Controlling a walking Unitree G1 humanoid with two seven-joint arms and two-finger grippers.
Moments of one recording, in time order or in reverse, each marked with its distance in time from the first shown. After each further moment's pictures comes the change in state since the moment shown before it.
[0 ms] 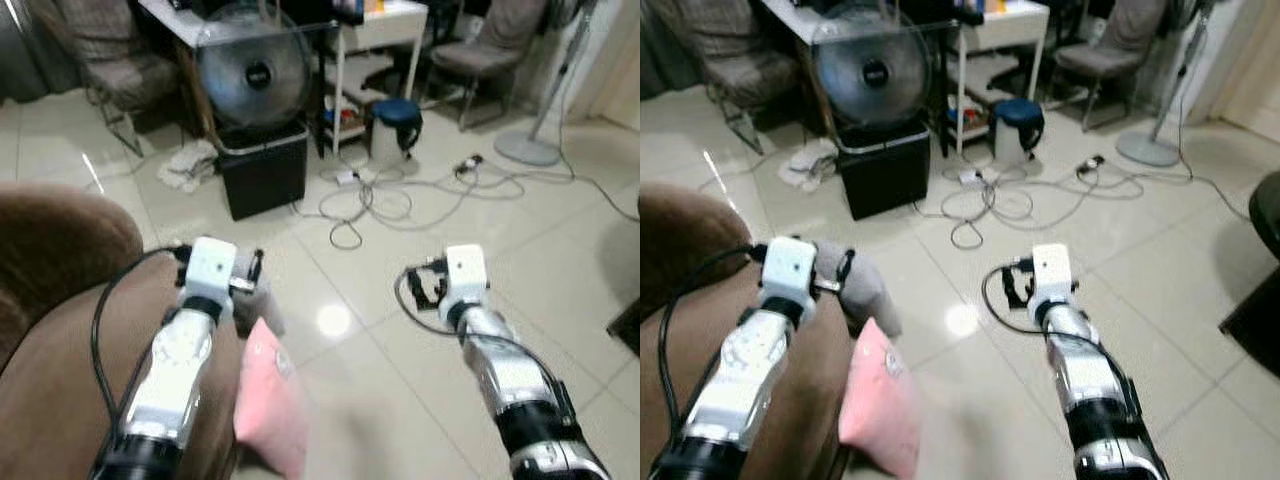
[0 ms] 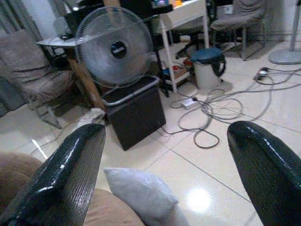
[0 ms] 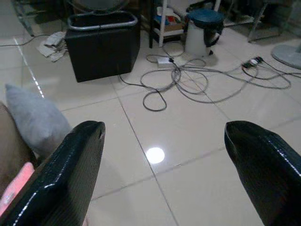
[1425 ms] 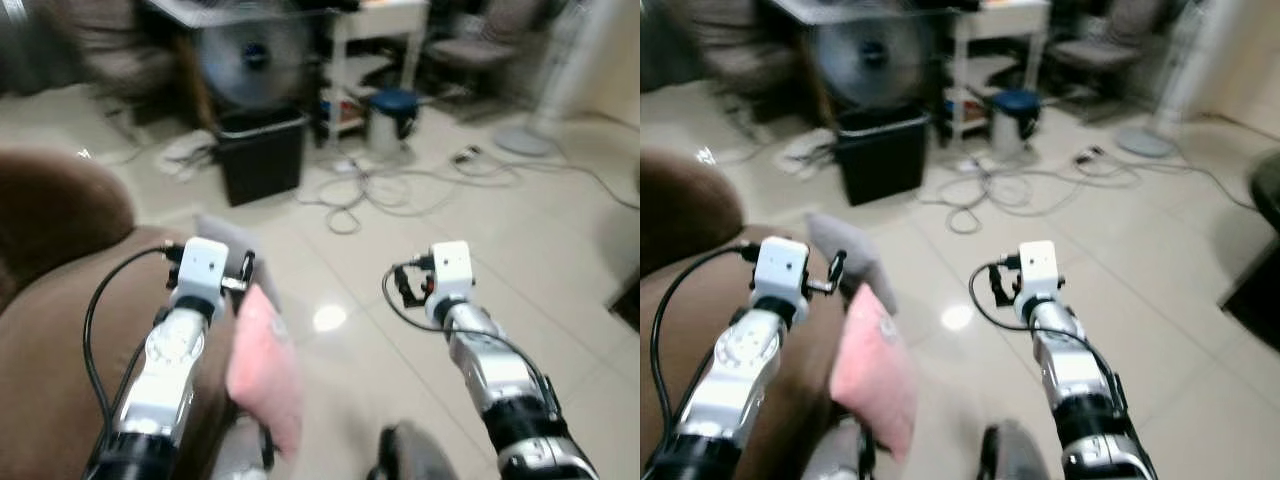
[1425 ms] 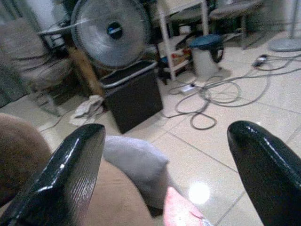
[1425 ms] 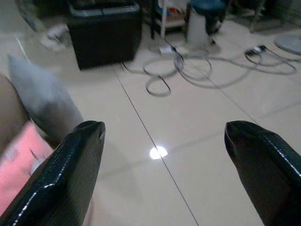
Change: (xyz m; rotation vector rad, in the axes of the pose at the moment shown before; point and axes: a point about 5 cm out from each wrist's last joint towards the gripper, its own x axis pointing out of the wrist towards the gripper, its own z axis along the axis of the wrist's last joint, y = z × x) left arm 0.004 0.001 -0.001 -0.004 0.025 -0.006; right arm -0.001 0.005 -0.005 0.017 0.022 -0.005
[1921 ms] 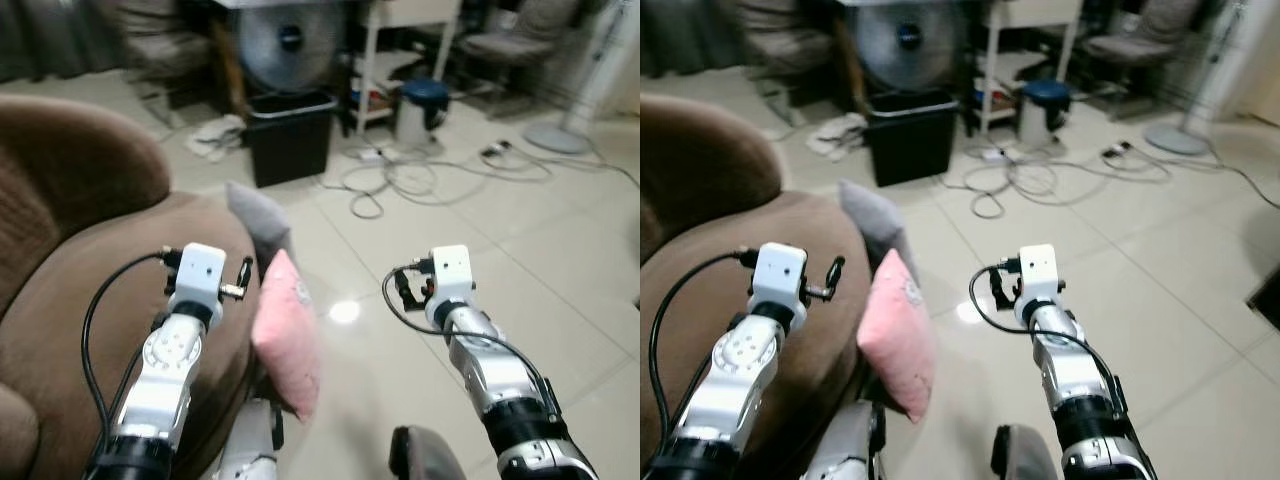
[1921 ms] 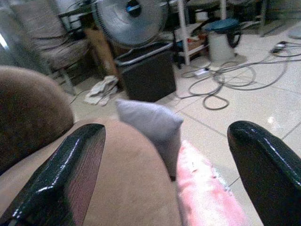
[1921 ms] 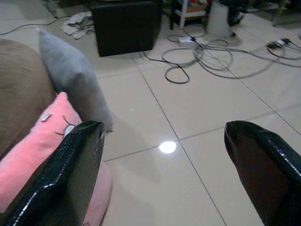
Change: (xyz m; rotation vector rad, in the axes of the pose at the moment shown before) left arm -0.005 0.006 -0.009 -0.009 0.029 0.011; right arm 0.003 0.005 0.005 -0.003 -0.010 0.012
